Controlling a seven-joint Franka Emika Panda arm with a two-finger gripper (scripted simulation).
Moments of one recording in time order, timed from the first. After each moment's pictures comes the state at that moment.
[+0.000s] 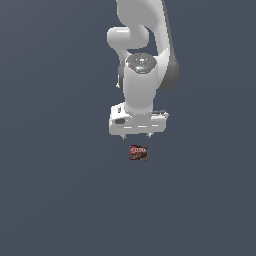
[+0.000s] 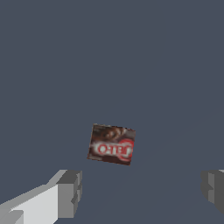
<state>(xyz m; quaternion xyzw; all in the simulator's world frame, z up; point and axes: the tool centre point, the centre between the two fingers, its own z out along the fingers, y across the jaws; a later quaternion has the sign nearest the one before) 0.009 0.034 0.184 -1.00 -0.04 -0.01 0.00</state>
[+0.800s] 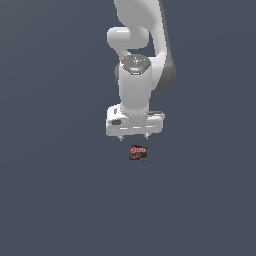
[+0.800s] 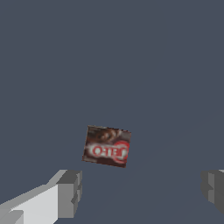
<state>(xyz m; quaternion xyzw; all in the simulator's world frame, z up) 0.012 0.023 0.182 -1.00 -0.04 -0.02 0.01</state>
